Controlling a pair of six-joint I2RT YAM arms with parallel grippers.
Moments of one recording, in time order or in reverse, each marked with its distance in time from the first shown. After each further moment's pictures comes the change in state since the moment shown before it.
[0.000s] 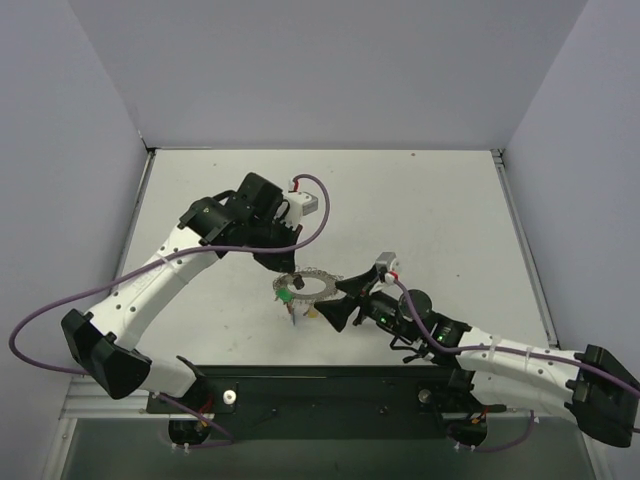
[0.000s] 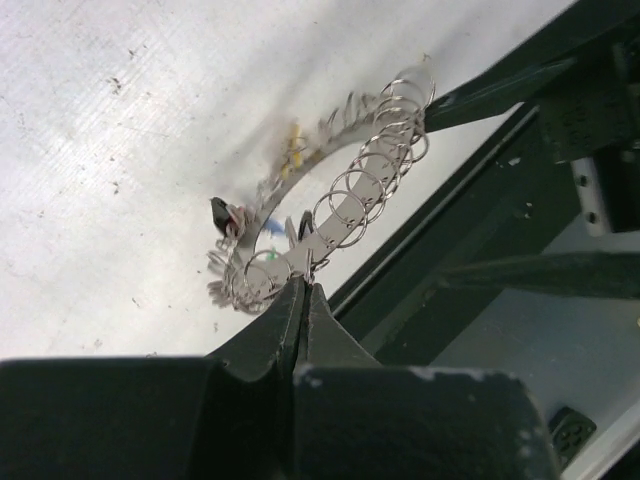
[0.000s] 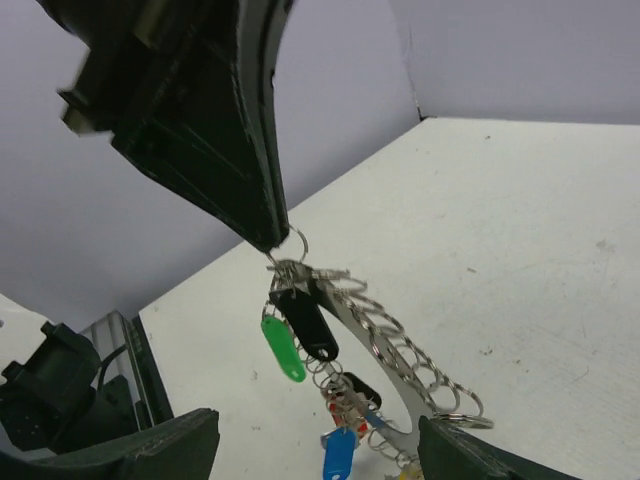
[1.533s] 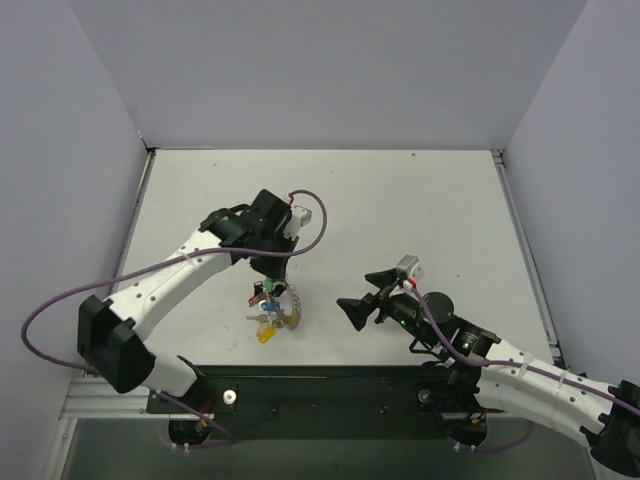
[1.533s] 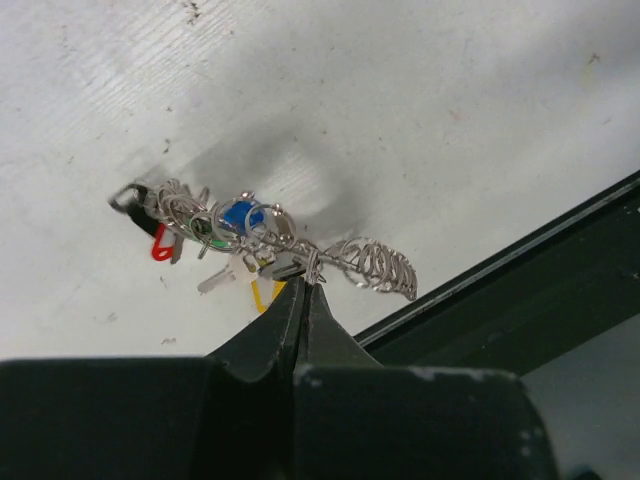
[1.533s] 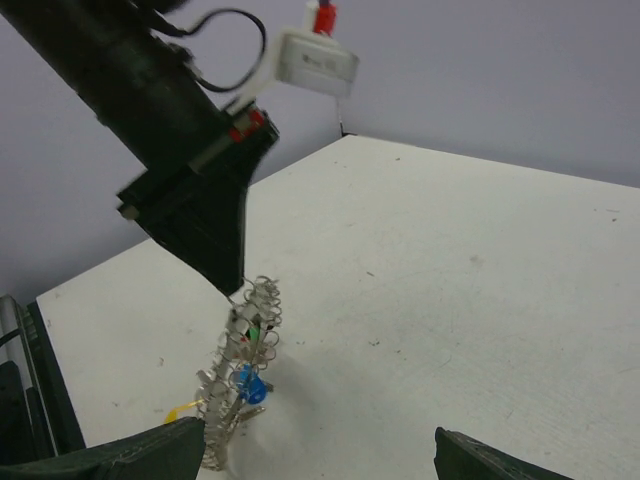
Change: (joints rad) left arm 0.001 -0.008 -0.193 0.086 -0.207 -0.087; right arm -0.064 -0.285 -0.006 -0.315 0.074 -0.185
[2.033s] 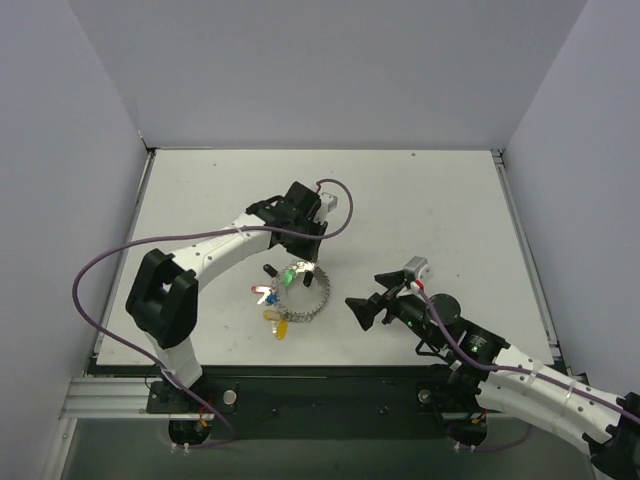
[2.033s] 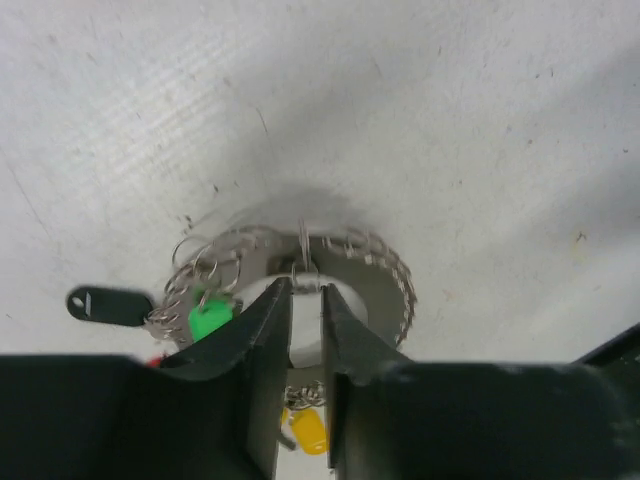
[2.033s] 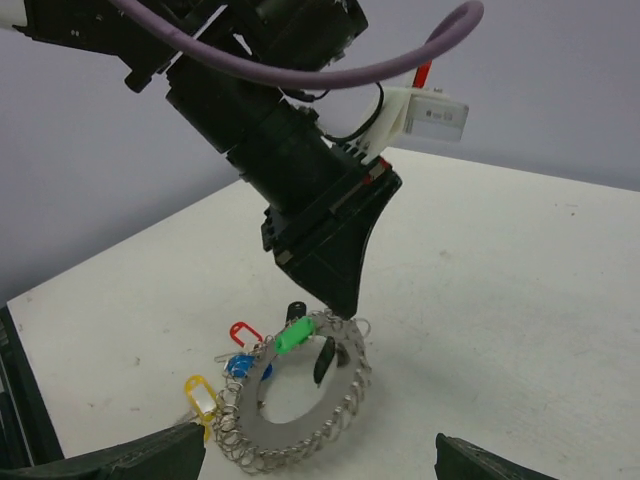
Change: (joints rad) left arm -0.001 0.349 0.051 0.323 0.023 -0.015; right arm -0.019 -0.086 0.000 -0.101 0.031 -0.005
